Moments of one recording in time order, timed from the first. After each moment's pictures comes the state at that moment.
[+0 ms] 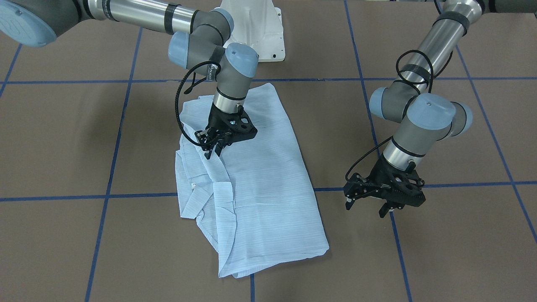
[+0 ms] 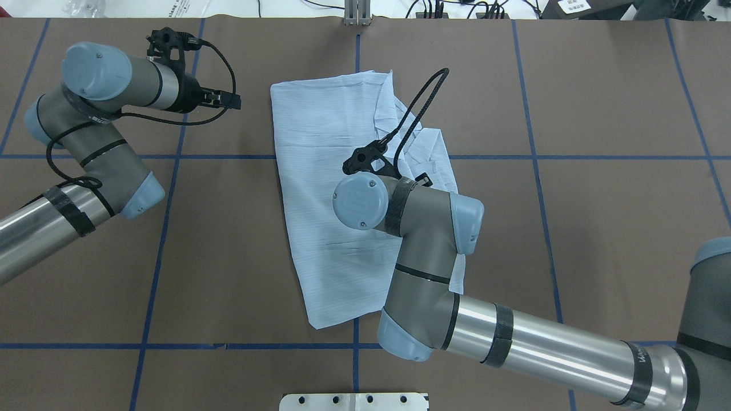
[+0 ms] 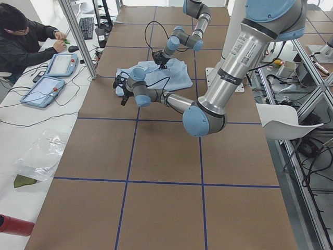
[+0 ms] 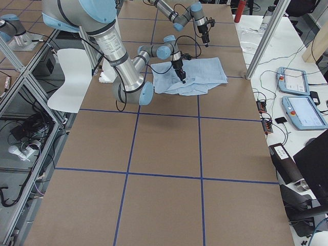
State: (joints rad) left arm -0.86 -2.13 -1.25 -2.44 -1.87 -0.91; right arm 0.42 -0.78 1.47 -1.73 1.39 0.75
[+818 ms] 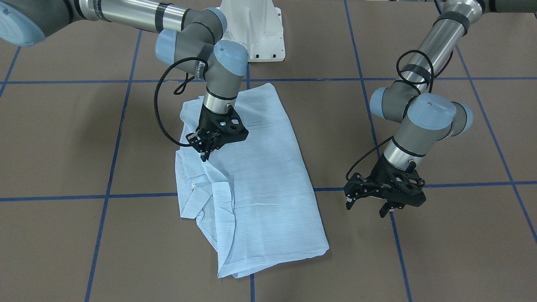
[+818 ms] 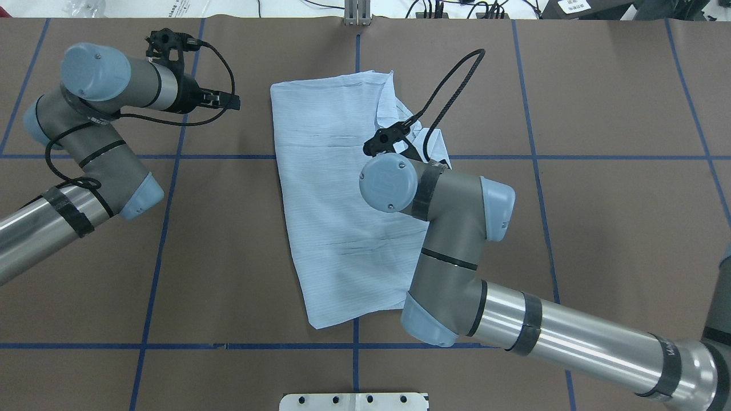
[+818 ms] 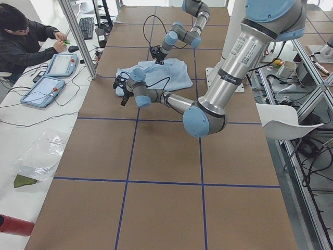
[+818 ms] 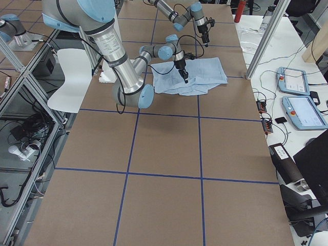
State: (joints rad) left arm -0.86 -2.12 -1.25 -2.44 -1.87 -0.91; right arm 0.47 -0.86 1.57 -1.73 1.39 0.78
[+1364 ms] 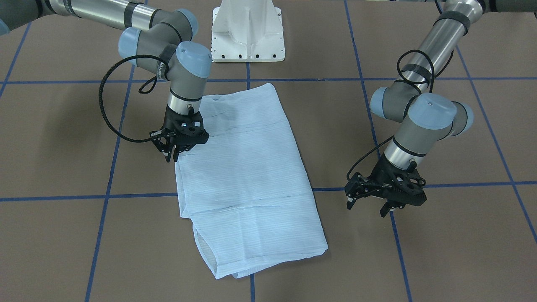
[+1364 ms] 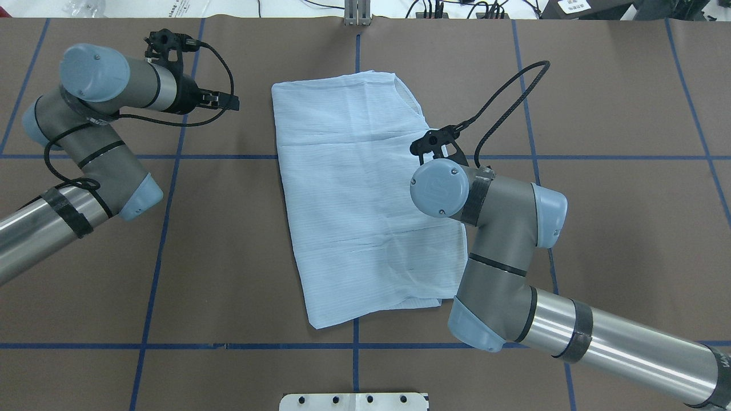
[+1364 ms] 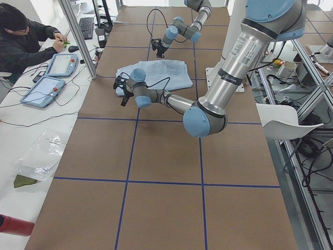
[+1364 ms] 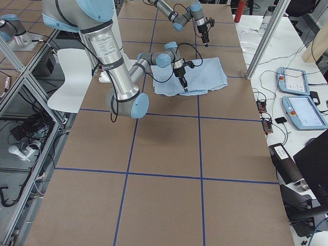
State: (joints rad) left arm -0.86 -2.12 -1.26 -2.44 -1.87 -0.91; right arm 0.49 -0.99 1.66 -1.73 1.39 0.90
